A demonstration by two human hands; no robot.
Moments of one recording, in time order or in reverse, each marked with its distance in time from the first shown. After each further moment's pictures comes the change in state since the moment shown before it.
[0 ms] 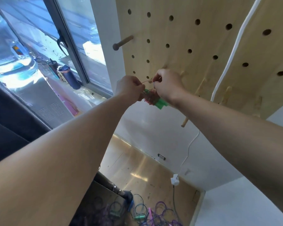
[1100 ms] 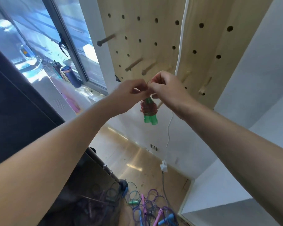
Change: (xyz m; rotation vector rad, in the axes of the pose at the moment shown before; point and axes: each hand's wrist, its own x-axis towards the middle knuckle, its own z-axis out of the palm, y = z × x) left_hand -0.176 0.064 0.033 0.137 -0.247 0.388; right_hand -0.155 0.048 -0.100 0.460 -0.095 -0.014
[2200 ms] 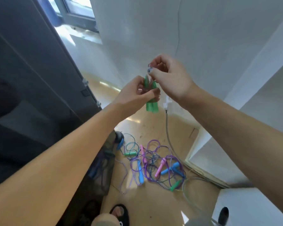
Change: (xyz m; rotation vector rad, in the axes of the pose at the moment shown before) left_hand -0.246 -0.274 0.345 -0.469 0.024 -0.203; right_hand -0.208 0.379 0.178 0.003 0.060 -0.081
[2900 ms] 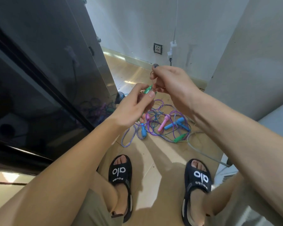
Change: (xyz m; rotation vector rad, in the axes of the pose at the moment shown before) left_hand -0.246 -0.218 0.087 0.146 -0.020 0.009; right_hand -0.264 0.155 0.092 0.341 -0.054 0.228
